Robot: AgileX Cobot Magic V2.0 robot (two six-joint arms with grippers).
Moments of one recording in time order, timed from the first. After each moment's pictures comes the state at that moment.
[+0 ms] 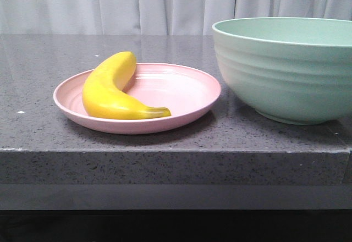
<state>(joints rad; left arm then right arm) -0.05 0.00 0.01 -0.03 0.22 -0.09 0.03 -0.01 0.03 0.15 0.25 -0.05</state>
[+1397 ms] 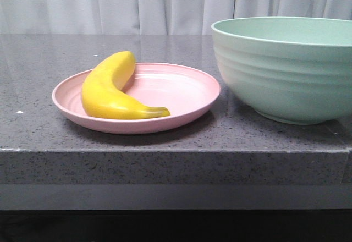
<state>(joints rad) -0.05 0.50 -0.48 -0.03 0.21 -0.09 0.03 0.33 -0.45 0.19 0.31 -0.05</state>
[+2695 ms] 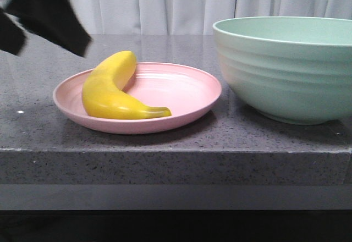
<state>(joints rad) -0.56 1.30 -0.97 -0.10 0.65 -0.06 0.03 0.39 -0.49 0.19 0.37 -0.05</state>
